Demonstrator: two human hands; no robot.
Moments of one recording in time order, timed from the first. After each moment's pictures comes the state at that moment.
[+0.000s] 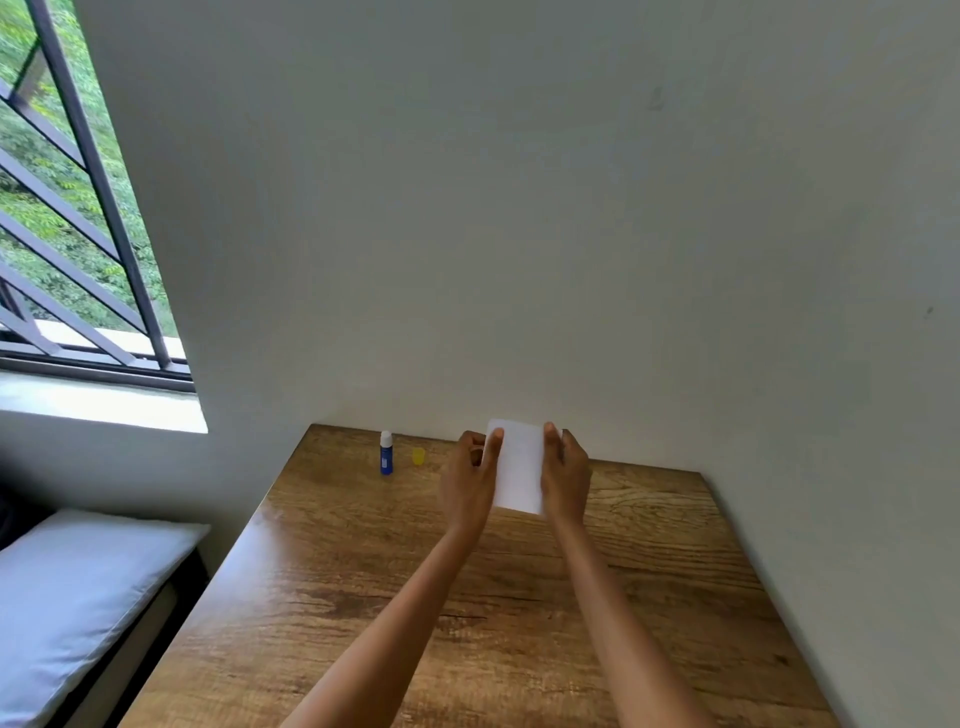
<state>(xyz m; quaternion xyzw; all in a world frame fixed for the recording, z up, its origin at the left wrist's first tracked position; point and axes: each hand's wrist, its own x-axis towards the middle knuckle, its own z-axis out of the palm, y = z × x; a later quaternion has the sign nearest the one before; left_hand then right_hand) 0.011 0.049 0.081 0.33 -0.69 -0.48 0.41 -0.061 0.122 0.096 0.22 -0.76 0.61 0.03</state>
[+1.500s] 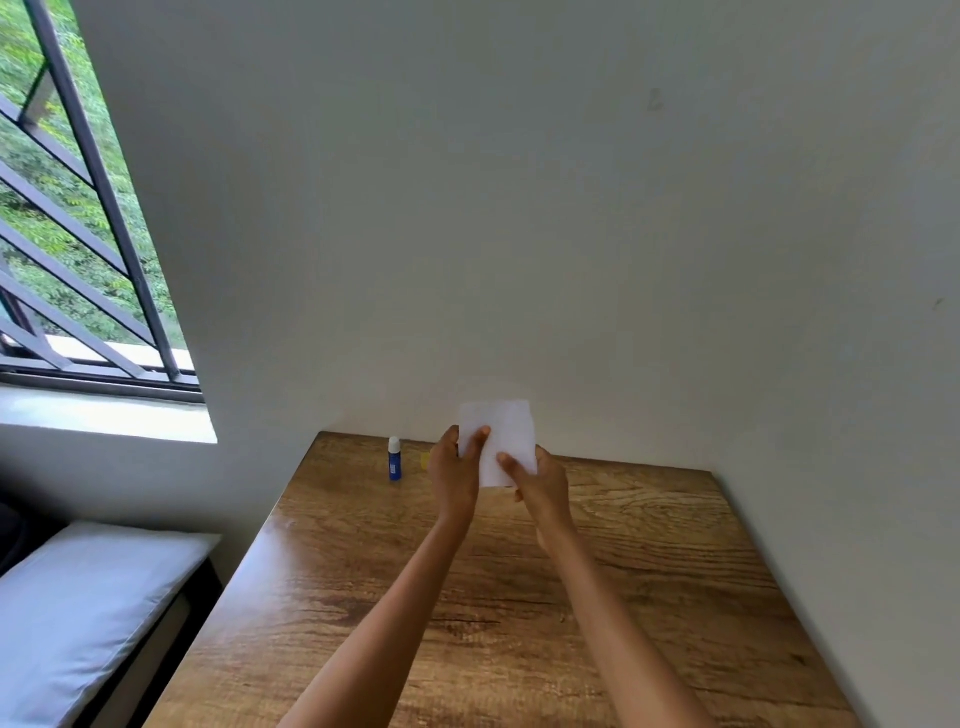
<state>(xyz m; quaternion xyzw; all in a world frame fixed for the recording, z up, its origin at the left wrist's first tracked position) 0.012 0.018 0.080 0.33 -0.64 -0.53 0.44 -0.039 0.109 0.089 0.24 -0.72 0.63 -0.16</state>
